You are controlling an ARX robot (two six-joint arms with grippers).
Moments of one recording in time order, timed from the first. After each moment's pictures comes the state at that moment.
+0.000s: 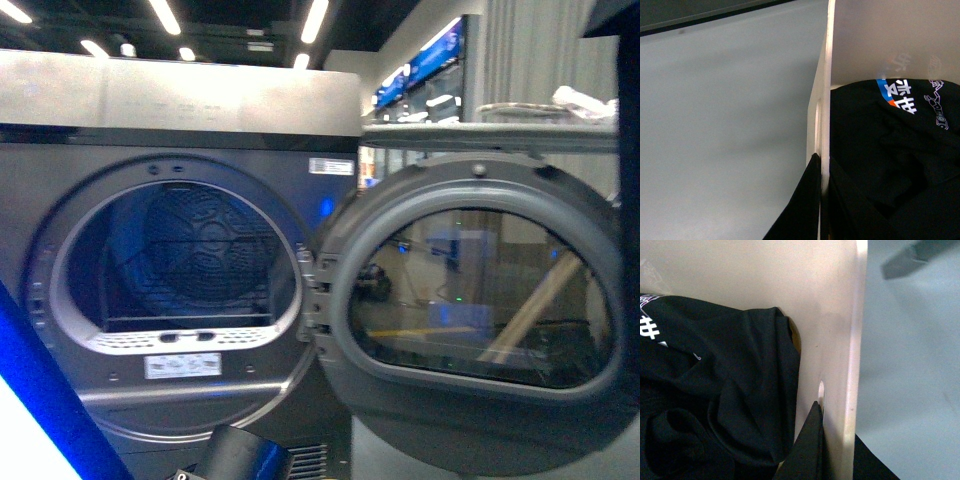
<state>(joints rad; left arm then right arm) -0.39 2.28 1.20 0.34 -0.21 -0.19 -0.10 2.24 0.98 0.36 0.01 -0.07</state>
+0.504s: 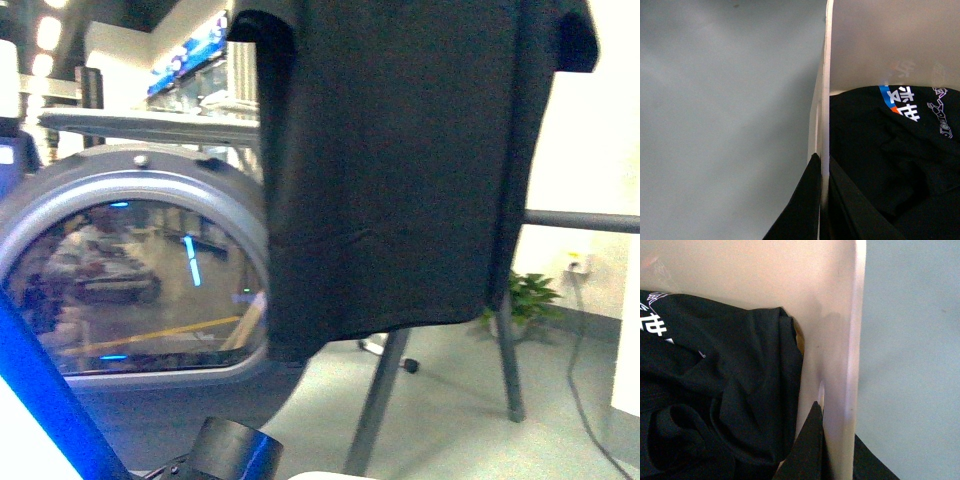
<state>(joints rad) -0.38 2.28 1.19 0.35 -0.23 -0.19 -0.08 2.23 0.98 0.36 0.00 -0.07</state>
